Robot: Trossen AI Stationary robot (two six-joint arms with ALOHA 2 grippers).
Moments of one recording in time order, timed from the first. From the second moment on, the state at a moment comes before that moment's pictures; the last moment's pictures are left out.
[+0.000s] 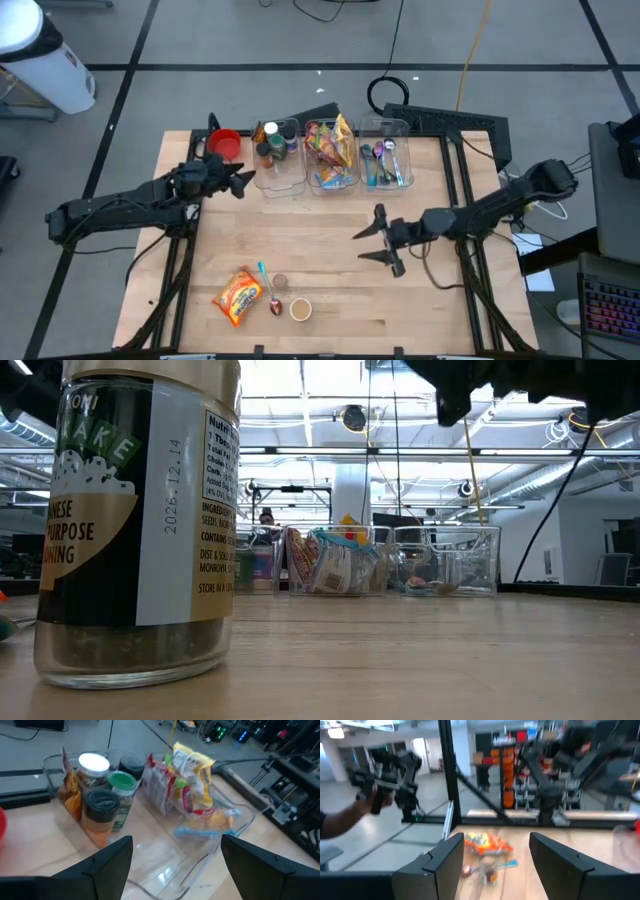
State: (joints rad) left arm 0.33 0.53 0.38 -0.21 -0.29 -0.58; right arm 0.30 1.26 0.45 0.88 0.05 0.09
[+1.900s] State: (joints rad) left arm 0.32 0.53 0.38 -0.01 -0.28 -0.63; right arm 0.46 2.32 1.31 0.76 0.13 0.17
